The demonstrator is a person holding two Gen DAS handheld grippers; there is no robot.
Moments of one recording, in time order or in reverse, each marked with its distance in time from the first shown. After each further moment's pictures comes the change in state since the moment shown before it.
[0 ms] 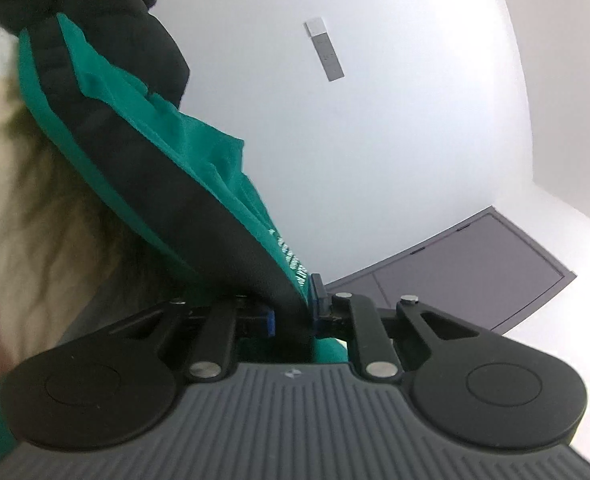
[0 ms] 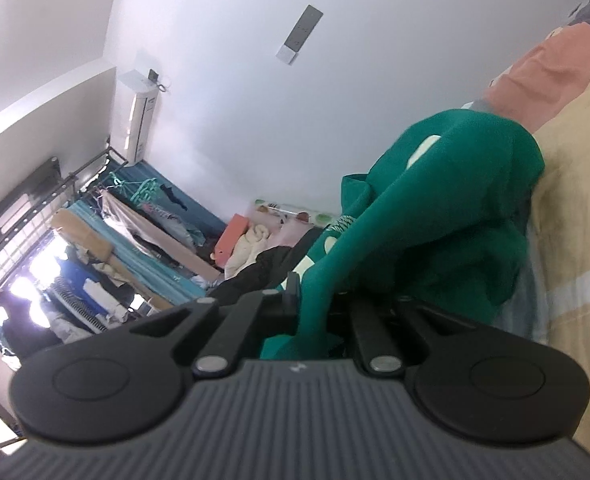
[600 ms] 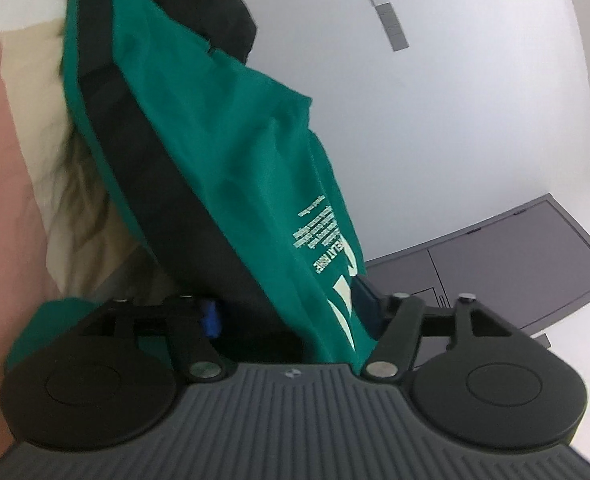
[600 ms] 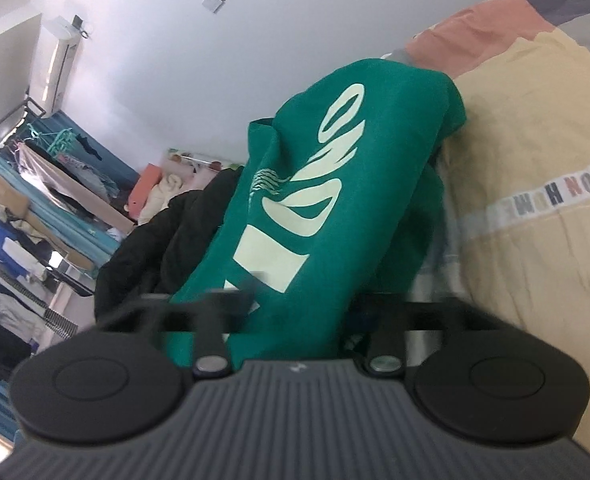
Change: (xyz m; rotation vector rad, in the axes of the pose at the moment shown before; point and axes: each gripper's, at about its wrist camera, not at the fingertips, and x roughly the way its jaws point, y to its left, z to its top) left arm 0.016 0.016 -0.020 -0.073 0.102 0.185; right arm 0.002 -0.008 -0.033 -0.019 0.130 -0.302
